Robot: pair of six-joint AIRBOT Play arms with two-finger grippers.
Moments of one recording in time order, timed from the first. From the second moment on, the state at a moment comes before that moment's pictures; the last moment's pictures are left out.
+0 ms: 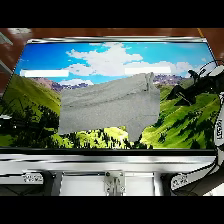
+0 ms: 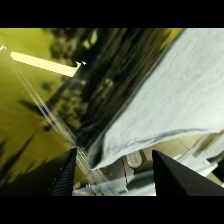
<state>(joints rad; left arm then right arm) 0.55 -1.52 0.77 0.82 -1.27 -1.23 -0.31 -1.76 1.62 -1.11 1.55 1.44</state>
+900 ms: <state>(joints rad) 0.44 -1.51 0.77 0.72 -1.21 -1.15 -0.29 -1.83 1.37 -1.02 1.40 1.42</state>
